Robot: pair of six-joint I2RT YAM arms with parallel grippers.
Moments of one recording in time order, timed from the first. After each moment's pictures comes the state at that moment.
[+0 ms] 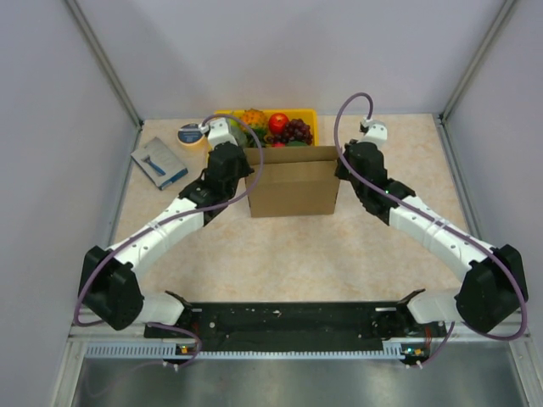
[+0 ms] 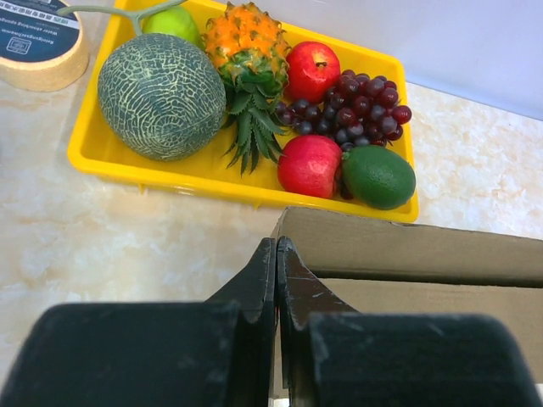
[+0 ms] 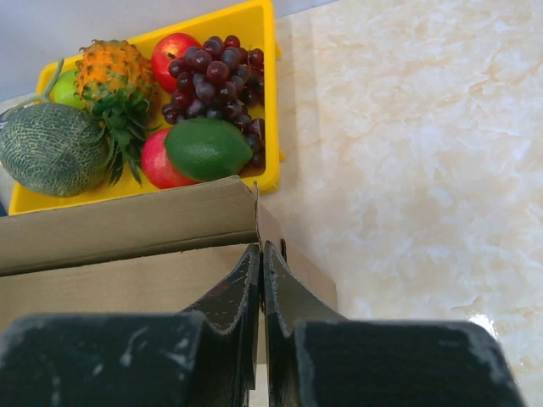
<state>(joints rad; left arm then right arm) -0.56 1.36 1.07 -0.03 -0.45 -0.51 0.55 1.32 1.03 -0.07 0.42 0.50</state>
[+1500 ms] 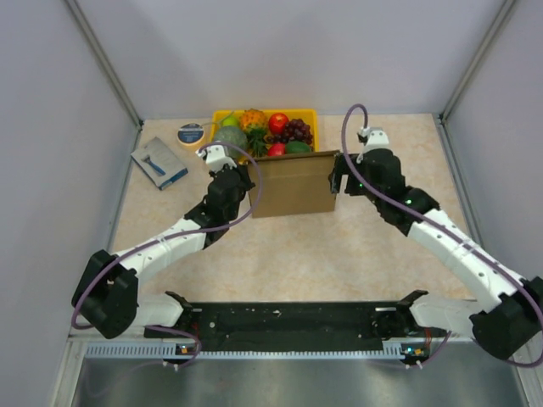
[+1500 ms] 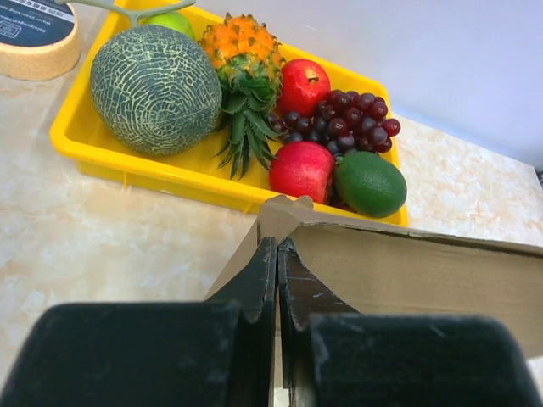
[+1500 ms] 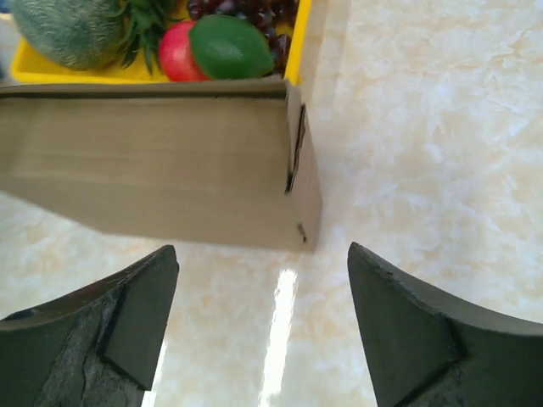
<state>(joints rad) -0.63 1.31 0.78 0.32 -0.56 -0.56 0.56 1.17 0.97 -0.24 0.26 0.33</state>
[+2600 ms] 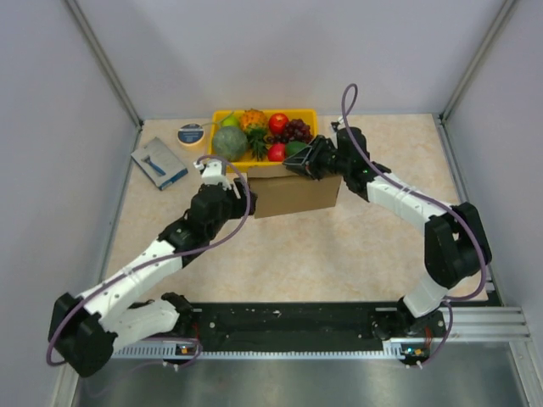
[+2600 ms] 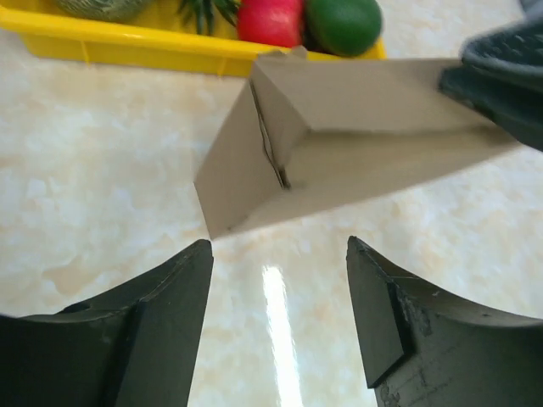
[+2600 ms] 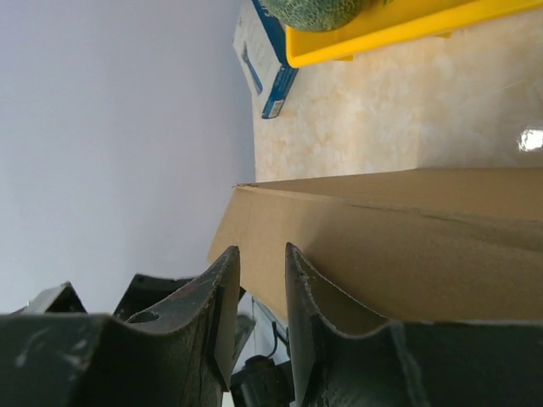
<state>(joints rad) -0.63 1.07 0.73 -0.02 -0.33 -0.54 0.48 1.64 1.17 0.09 -0.42 1.16</state>
